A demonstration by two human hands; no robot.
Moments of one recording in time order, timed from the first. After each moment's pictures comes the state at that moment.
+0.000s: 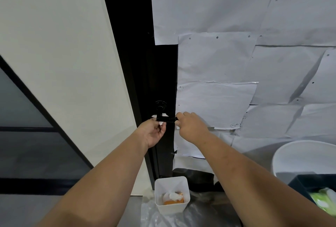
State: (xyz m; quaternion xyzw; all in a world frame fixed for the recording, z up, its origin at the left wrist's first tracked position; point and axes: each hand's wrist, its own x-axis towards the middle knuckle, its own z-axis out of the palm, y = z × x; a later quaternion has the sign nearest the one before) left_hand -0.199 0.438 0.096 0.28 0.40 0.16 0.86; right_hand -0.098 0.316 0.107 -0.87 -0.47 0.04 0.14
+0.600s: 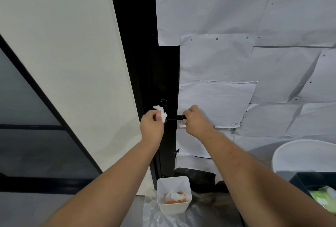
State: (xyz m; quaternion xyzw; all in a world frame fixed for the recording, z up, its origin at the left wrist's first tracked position) left_hand -0.215 0.411 0.100 0.70 0.42 0.34 0.46; right_hand -0.096 0.307 0.115 -0.88 -0.45 0.04 0.16
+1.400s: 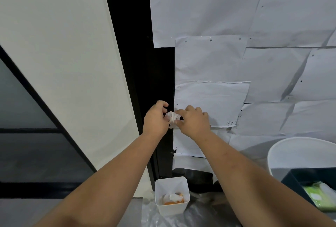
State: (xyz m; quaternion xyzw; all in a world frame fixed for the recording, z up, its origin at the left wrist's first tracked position) left_hand -0.201 0.412 0.117 0.87 0.29 0.26 0.30; right_hand -0.110 0.301 0.122 -0.90 -0.41 -0.02 0.15
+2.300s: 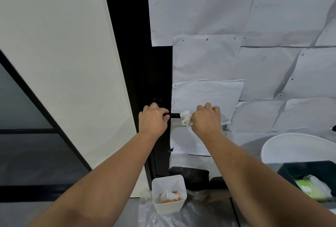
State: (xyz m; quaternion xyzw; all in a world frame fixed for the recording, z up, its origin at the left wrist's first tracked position) left_hand -0.205 0.416 0.111 0.93 0.28 0.21 0.10; right_hand -0.098 0.266 0.122 -0.92 -0.38 -0.13 0.02
